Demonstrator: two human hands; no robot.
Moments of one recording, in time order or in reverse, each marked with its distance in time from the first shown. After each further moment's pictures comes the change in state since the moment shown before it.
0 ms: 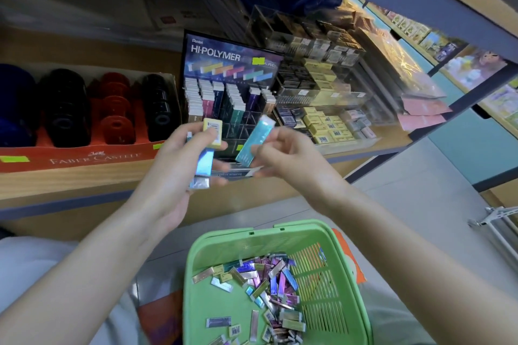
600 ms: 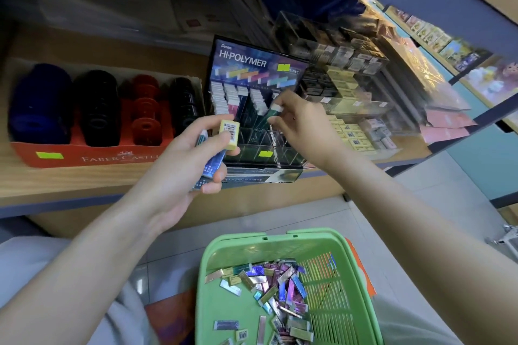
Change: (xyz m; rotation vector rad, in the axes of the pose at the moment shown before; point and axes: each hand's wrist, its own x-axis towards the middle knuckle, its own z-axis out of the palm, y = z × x) left_hand 0.003 0.013 -0.027 0.059 -0.130 0.004; right_hand 0.078 -0.002 -0.015 -0.899 0.137 -0.537
